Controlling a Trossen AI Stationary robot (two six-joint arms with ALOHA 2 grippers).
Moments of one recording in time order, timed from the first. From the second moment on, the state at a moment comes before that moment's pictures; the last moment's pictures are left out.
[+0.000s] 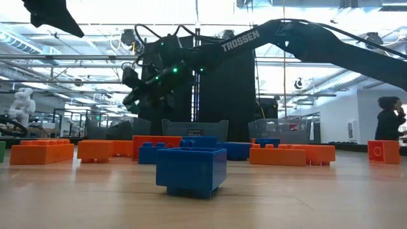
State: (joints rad) left arm -0.33 0.62 0.95 -1.27 -0.80 -0.74; right arm -0.31 2.64 2.36 -0.09 0.11 0.50
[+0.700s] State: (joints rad) left arm -0.33 0.62 0.95 -1.27 -0.80 -0.75; right arm -0.32 2.64 2.36 -0.09 0.10 0.56
